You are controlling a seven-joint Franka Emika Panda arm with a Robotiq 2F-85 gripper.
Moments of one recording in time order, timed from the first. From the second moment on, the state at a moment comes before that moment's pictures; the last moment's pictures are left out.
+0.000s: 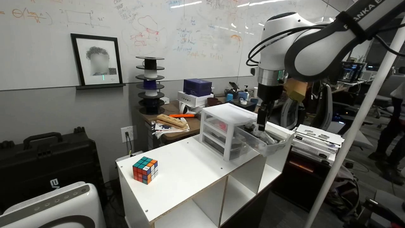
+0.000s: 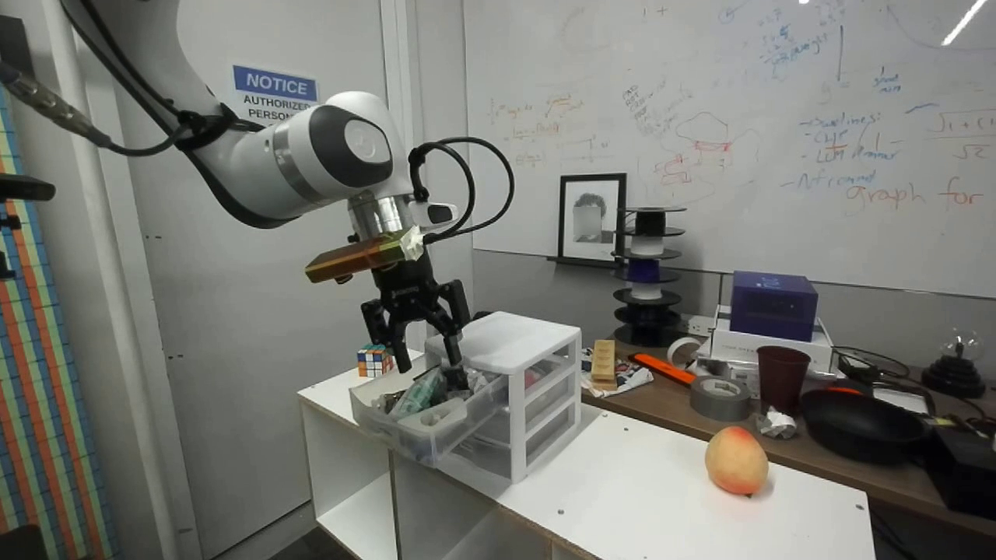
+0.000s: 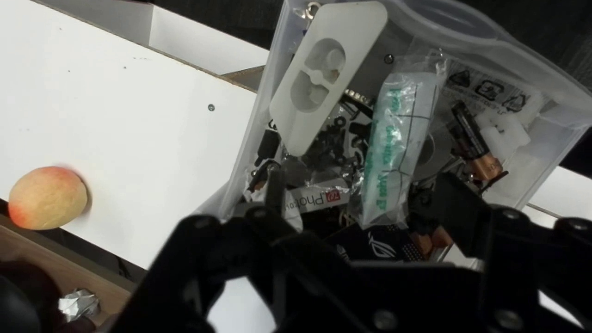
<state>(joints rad) 0.08 0.18 -0.02 -2.23 -0.44 2.43 0.01</state>
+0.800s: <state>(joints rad) 0.08 0.11 0.04 -2.29 -0.44 2.35 0.14</state>
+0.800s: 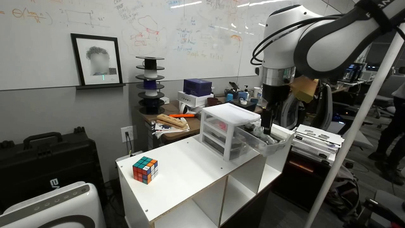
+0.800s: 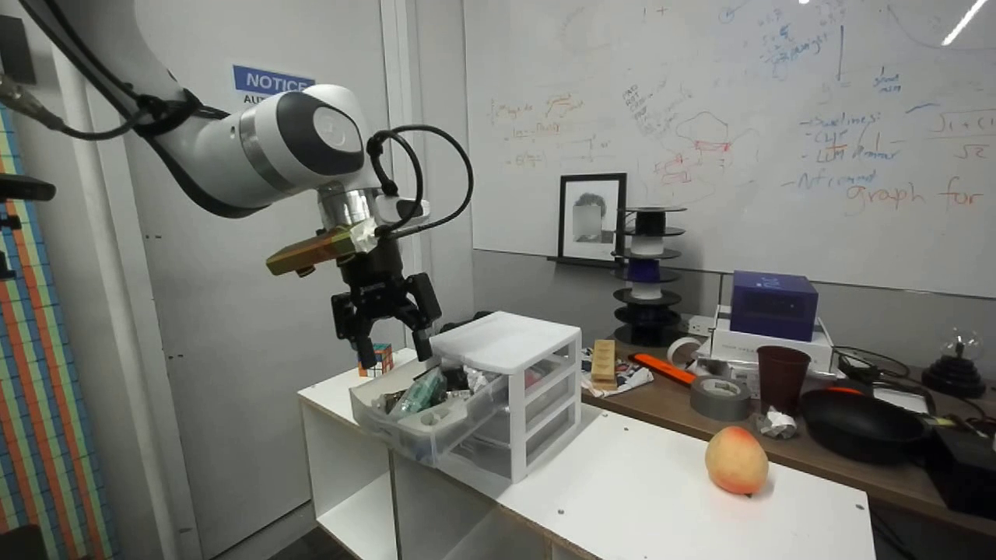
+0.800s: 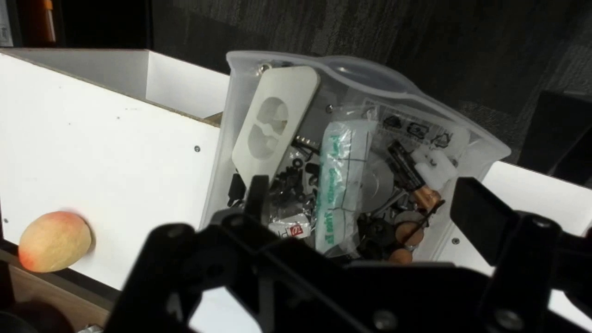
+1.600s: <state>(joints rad) 0.10 -0.07 0.09 -2.60 -0.30 2.52 0.36</state>
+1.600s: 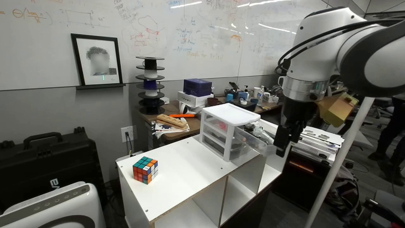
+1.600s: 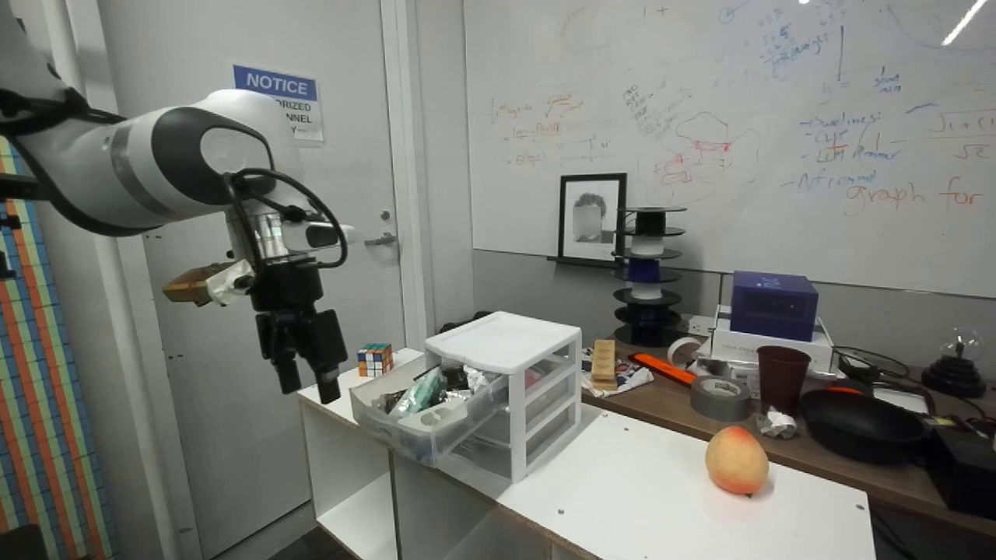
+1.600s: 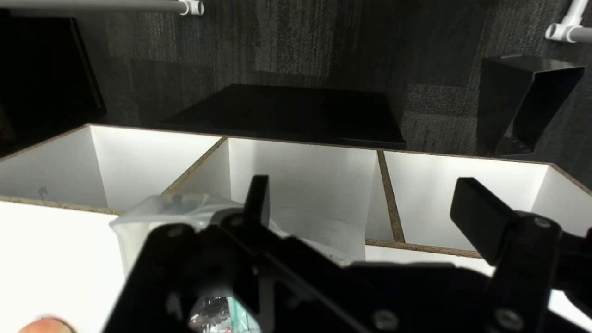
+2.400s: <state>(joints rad) -0.03 -0.01 0.02 -2.58 -0.29 2.60 0.31</state>
